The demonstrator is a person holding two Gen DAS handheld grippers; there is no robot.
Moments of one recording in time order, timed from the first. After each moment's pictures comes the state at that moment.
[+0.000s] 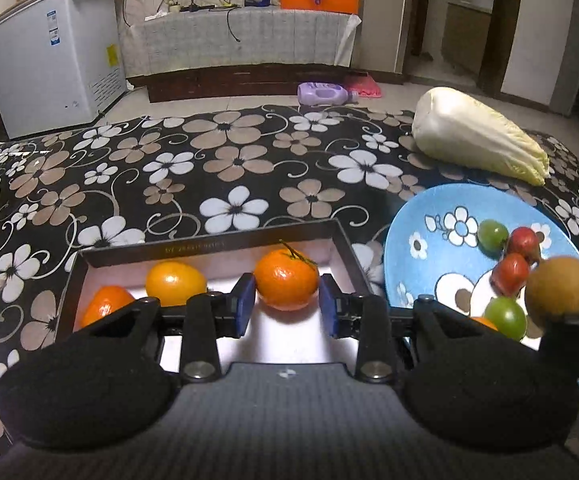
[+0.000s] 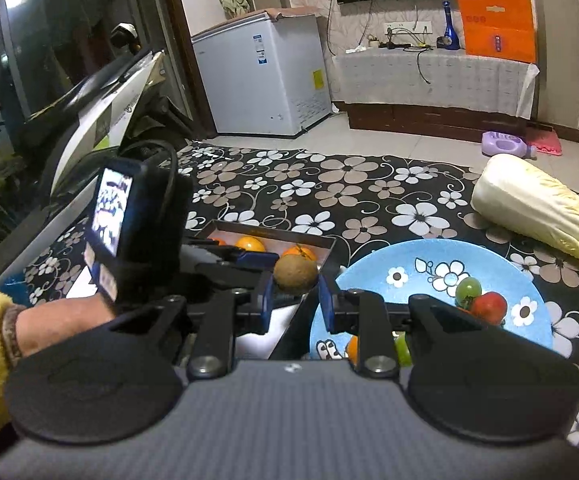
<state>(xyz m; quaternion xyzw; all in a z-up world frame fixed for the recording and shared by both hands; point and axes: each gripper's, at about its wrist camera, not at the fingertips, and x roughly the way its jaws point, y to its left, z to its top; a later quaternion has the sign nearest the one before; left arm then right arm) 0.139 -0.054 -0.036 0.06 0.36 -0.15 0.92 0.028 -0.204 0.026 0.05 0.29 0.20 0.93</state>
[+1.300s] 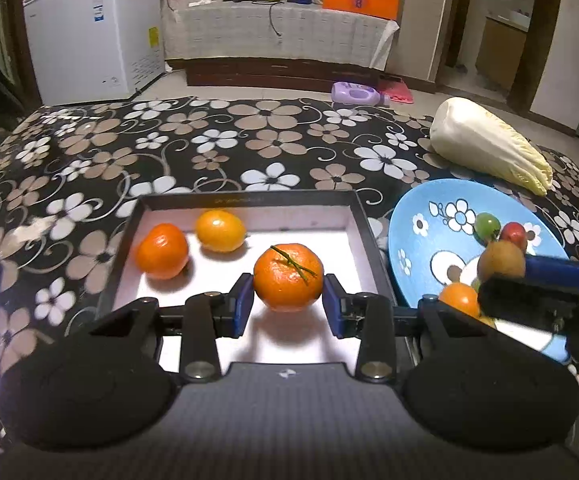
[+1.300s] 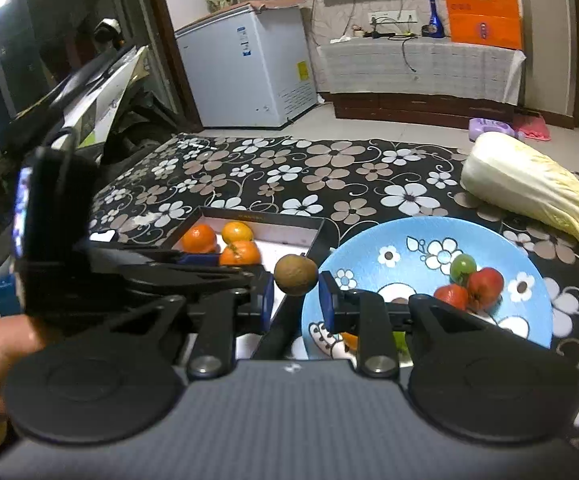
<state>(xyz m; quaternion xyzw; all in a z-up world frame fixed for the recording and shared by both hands) 0.082 -0.032 -0.014 0.02 0.38 -0.09 0.92 0.022 -0.203 0.016 0.06 0.31 0.18 0.93</state>
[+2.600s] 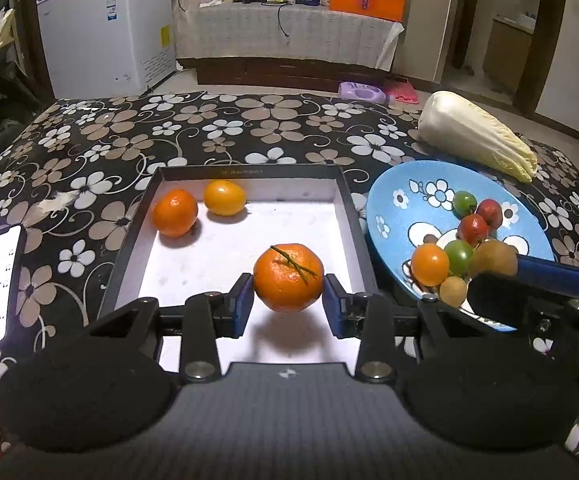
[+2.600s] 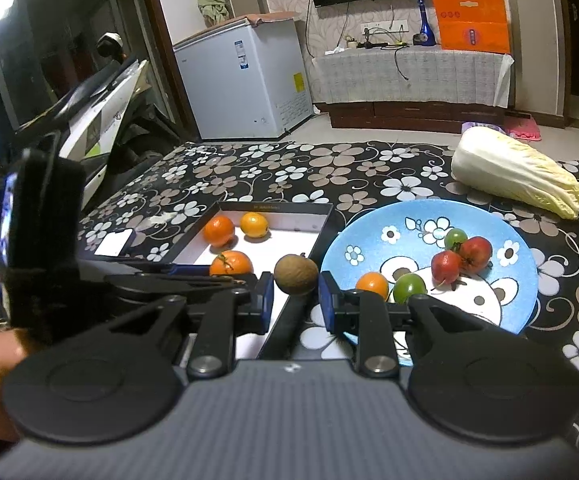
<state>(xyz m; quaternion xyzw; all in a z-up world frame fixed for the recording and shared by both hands) 0.036 -0.039 -0.006 0.01 0.38 -0.08 0.92 -0.024 -0.203 0.018 0.07 0.29 0.17 0.94</state>
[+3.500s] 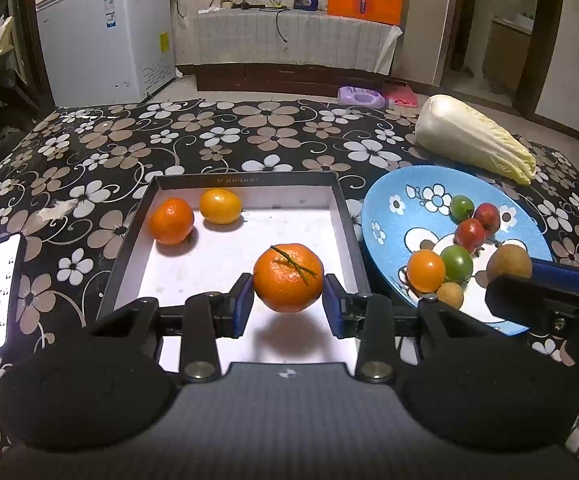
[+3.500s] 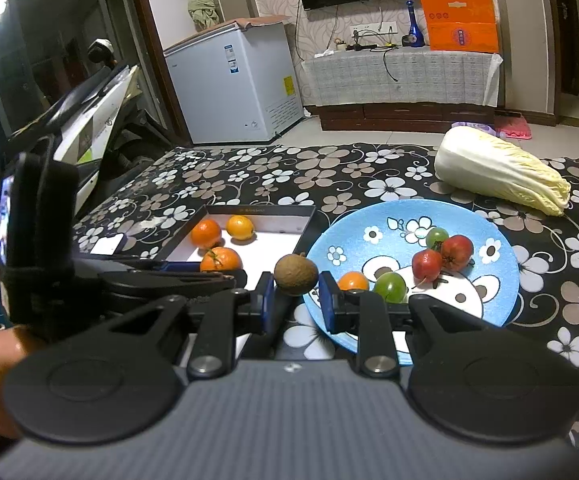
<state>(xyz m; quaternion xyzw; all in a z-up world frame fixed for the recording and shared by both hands) 0.036 -0.043 -0.003 0.02 0.37 -0.08 0.93 -0.028 -0.214 0.020 0.08 0.29 0.16 0.94</state>
